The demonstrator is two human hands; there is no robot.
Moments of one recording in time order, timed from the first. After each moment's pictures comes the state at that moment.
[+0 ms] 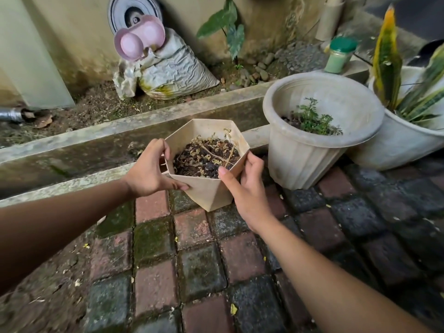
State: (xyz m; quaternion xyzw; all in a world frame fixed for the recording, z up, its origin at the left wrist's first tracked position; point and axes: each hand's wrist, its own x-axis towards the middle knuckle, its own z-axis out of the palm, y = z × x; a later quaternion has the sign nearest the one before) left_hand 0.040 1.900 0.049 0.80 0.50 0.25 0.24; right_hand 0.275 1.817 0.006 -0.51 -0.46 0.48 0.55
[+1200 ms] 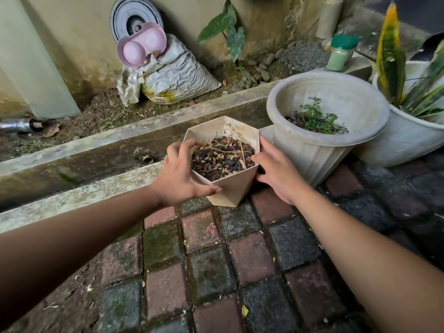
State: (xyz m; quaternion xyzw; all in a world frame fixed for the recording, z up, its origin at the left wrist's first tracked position) left_hand 0.081 1.885 0.049 0.79 0.54 0.13 0.24; right_hand 0.333 1.864 0.020 -0.53 -0.45 0.57 0.44
